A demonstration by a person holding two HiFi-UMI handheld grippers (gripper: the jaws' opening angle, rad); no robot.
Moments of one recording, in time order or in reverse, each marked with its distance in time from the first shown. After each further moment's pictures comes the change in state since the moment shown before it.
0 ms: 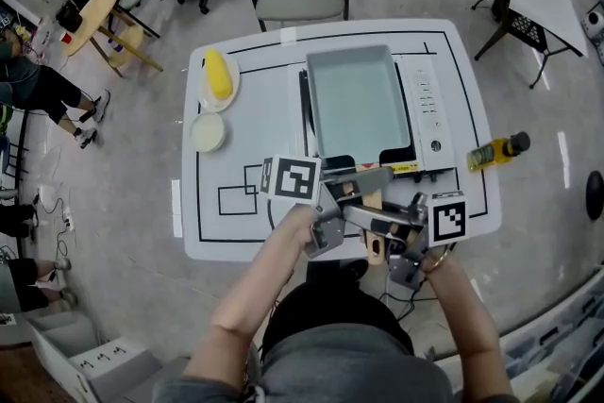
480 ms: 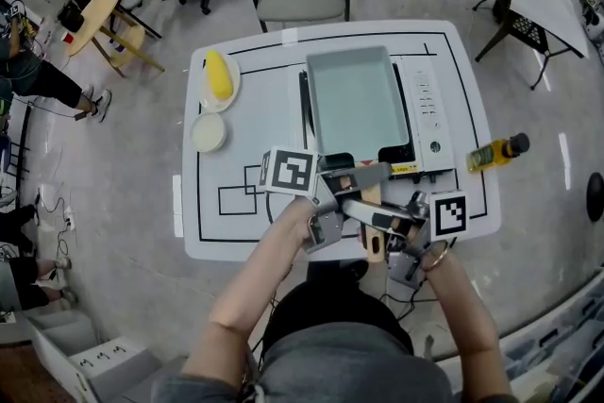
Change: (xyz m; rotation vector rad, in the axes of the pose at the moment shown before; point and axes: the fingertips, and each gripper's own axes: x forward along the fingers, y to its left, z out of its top) left arm 0.001 0.002 0.008 -0.081 -0.002 -0.014; right arm 0.001 0.003 0.012 0.075 -0.036 0.054
